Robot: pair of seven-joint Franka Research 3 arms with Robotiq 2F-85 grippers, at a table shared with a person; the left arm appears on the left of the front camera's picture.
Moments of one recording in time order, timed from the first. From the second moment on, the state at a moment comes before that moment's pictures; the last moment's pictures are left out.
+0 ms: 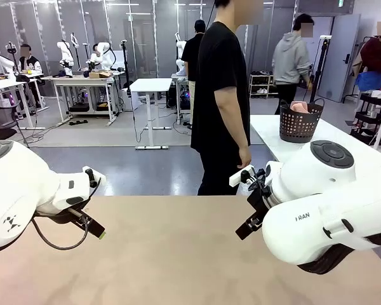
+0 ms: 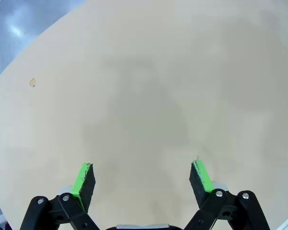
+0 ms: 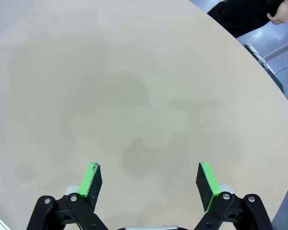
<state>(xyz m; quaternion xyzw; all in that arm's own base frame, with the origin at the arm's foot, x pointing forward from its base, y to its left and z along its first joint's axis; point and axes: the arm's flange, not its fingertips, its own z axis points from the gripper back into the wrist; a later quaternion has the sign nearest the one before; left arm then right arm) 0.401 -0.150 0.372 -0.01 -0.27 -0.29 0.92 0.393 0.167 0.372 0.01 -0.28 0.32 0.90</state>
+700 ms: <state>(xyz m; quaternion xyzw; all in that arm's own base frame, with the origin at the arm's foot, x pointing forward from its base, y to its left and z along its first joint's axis) 0.401 -0.154 0.384 -0.03 -0.26 -0.29 0.92 0.395 0.180 0.412 0.04 -0.28 0.32 0.90</state>
